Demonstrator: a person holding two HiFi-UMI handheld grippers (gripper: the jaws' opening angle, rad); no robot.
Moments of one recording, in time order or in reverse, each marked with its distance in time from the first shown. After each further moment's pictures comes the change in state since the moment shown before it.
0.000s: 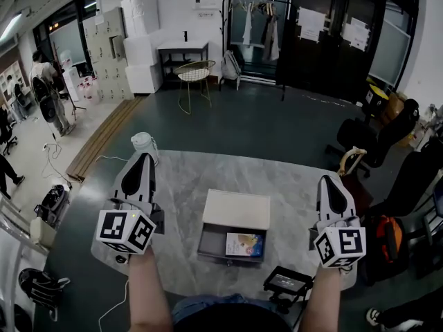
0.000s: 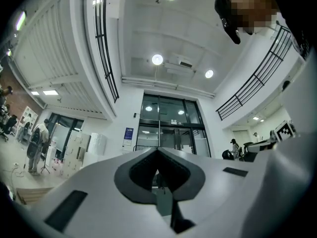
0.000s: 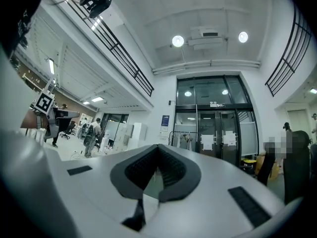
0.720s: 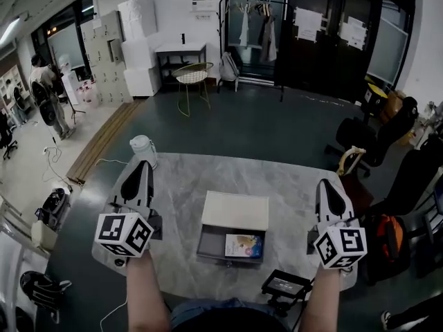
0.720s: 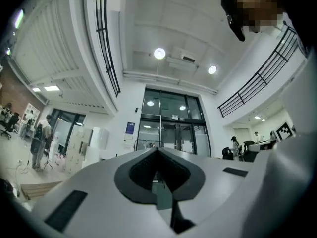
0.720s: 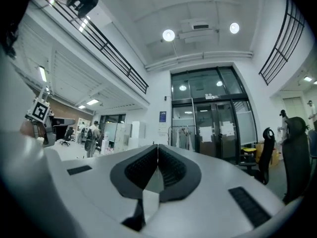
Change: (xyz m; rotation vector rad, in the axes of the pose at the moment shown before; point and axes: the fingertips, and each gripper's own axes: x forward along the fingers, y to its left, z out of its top) left arm -0.002 -0.002 -0.015 -0.011 0.069 0.003; right arm -0.007 -0.013 -0.013 0.101 0.051 -0.025
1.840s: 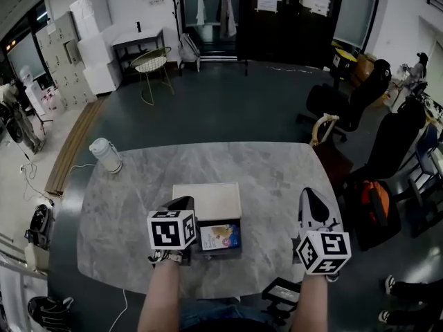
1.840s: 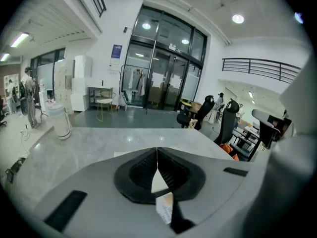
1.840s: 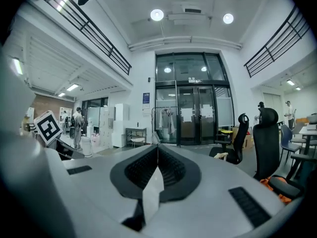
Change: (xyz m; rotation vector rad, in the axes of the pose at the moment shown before) left arm 0.018 -0.151 -0.229 -0.125 0.896 -0.155; right arm -0.052 -0.040 -0.064 0.044 0.236 -0.203
